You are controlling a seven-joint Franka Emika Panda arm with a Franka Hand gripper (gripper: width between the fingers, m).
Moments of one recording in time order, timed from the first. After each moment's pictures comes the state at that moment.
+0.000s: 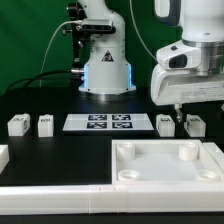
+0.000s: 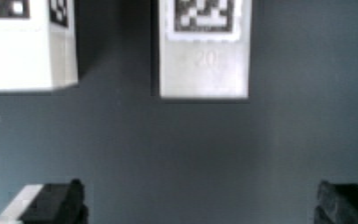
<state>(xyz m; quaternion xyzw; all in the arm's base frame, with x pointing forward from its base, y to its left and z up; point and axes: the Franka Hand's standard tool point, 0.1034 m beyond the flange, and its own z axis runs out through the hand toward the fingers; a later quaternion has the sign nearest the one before) 0.420 0.168 0.044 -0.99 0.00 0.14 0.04</state>
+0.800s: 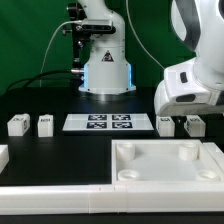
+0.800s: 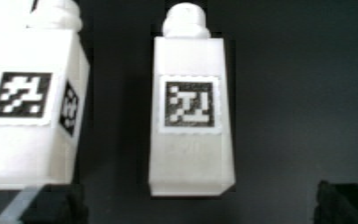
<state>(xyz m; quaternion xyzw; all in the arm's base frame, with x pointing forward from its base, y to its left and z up) 0.412 0.178 0.031 -0.93 0.00 0.35 0.04</state>
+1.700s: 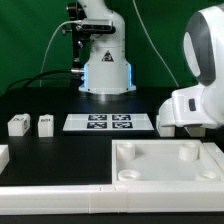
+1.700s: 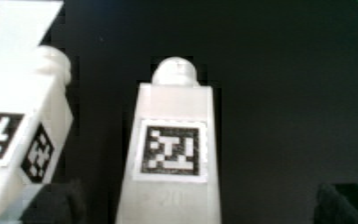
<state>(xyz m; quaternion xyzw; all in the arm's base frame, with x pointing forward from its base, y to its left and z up) 0.398 0.185 0.021 -0.87 -0.02 0.49 0.04</state>
